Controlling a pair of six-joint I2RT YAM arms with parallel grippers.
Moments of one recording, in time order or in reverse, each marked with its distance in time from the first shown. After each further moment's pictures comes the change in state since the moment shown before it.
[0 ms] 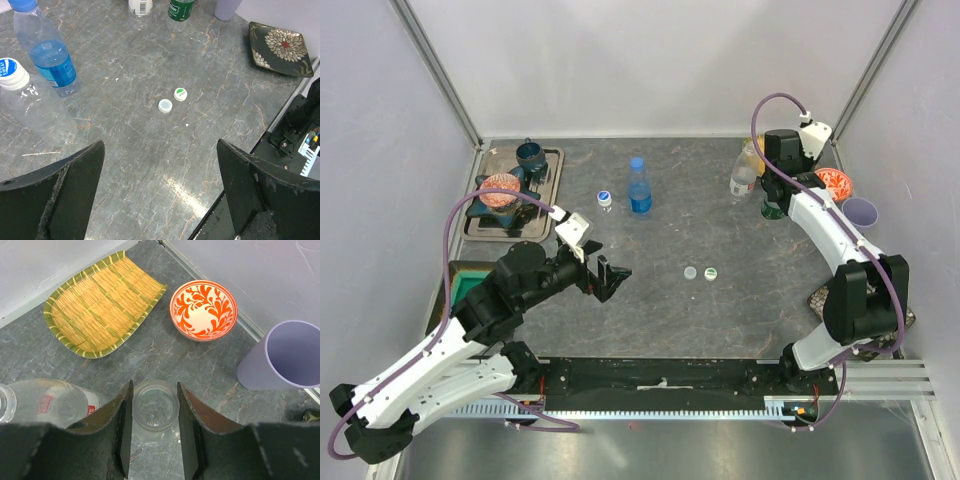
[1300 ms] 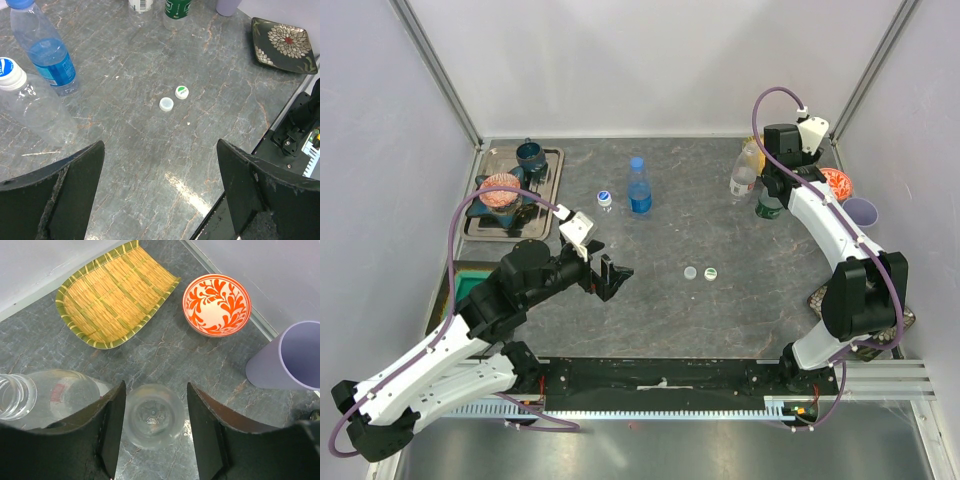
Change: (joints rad) left arm 0.000 0.025 0.000 0.007 0.002 0.009; right arm -0.002 0.026 0.072 -0.079 -0.066 0.008
